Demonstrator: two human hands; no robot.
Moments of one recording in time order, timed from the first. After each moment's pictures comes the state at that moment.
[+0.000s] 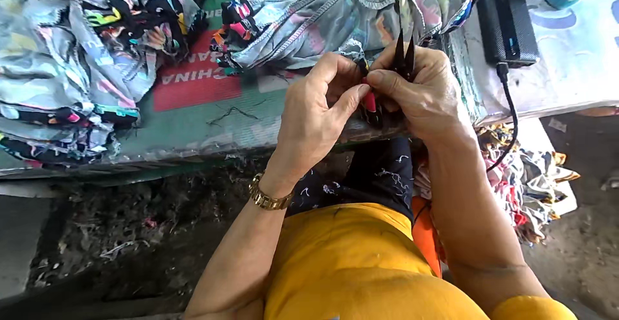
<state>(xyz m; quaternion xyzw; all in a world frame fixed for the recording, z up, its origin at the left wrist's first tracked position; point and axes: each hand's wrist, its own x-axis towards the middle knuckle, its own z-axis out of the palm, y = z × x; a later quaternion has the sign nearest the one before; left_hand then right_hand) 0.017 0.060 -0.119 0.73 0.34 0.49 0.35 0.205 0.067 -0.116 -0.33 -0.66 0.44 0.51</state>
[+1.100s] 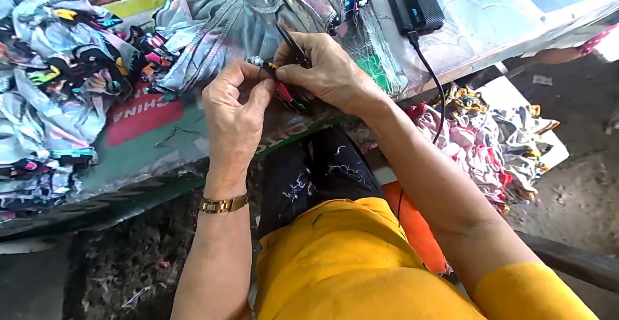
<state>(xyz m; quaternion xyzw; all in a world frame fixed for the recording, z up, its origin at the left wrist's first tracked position) 0.015 0.048 -0.121 0.75 0.38 0.46 0.31 0.207 0.074 -0.114 -0.33 -0.67 0.46 0.49</state>
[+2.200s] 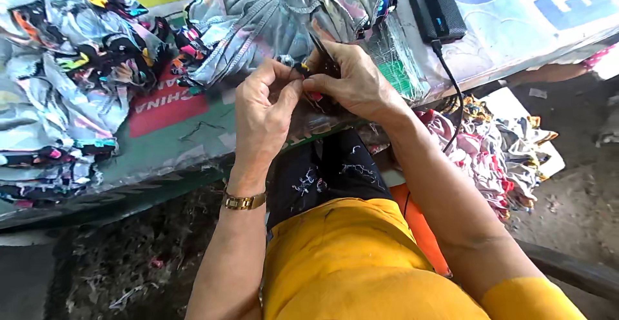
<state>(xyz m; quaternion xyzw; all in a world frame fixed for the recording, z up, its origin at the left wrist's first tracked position) 0.011 0.059 -0.120 0.73 0.35 0.48 0.33 0.202 0.066 -0.113 -0.37 -0.71 0.39 0.46</state>
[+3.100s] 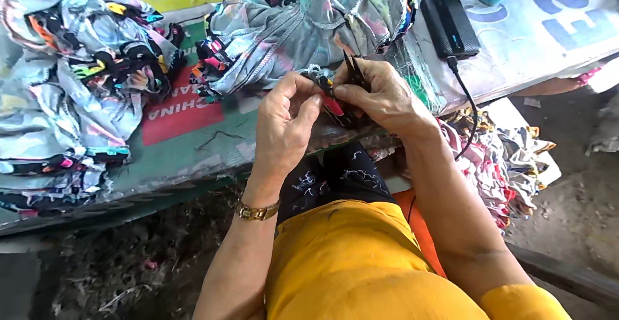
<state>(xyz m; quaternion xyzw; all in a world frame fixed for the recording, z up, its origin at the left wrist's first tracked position) -0.004 0.038 -0.121 0.73 0.33 0.46 0.39 0.208 0.063 -0.111 -0.34 -0.70 0.43 0.46</state>
